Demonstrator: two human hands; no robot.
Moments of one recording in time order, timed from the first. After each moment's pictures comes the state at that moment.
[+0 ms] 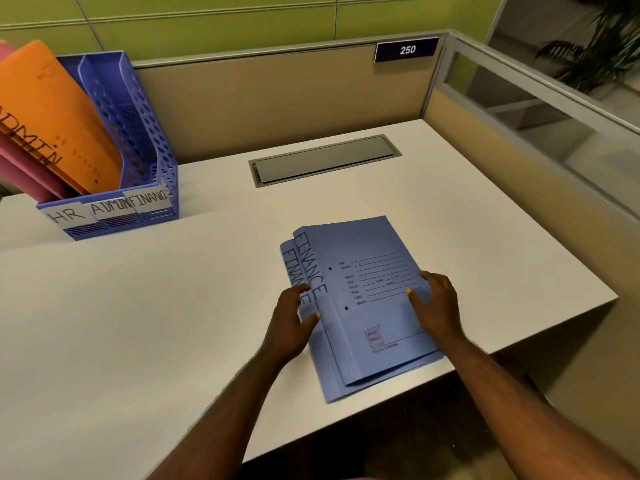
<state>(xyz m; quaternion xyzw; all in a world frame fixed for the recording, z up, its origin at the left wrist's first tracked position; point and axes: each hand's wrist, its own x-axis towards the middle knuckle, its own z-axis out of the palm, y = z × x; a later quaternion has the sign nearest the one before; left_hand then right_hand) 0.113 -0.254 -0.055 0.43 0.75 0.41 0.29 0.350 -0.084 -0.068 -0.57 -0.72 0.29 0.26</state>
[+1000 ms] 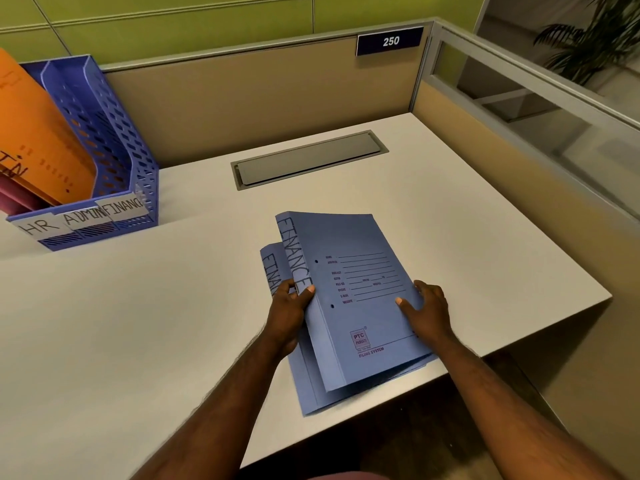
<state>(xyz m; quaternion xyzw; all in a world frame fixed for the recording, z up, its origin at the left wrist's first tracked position) 0.143 -0.187 -0.048 0.14 0.65 0.58 0.47 0.376 -0.057 -0.088 -0.60 -0.68 0.37 0.19</state>
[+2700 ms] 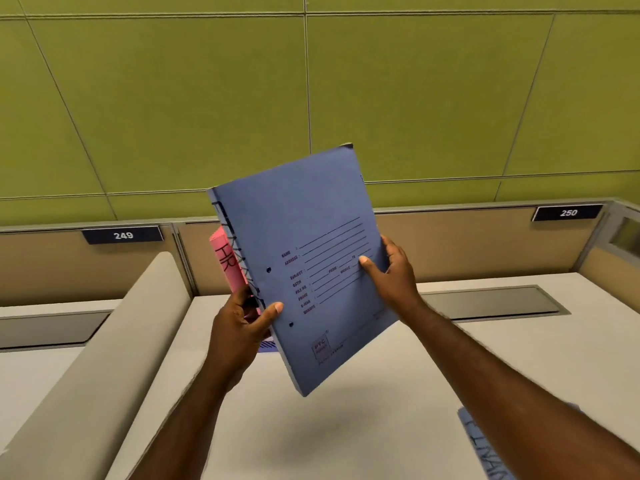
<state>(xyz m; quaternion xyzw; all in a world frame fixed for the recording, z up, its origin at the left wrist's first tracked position) -0.260 -0.381 0.152 0.31 0.64 0.69 0.14 -0.143 -0.141 0.170 -0.29 -0.77 0.43 0.37</state>
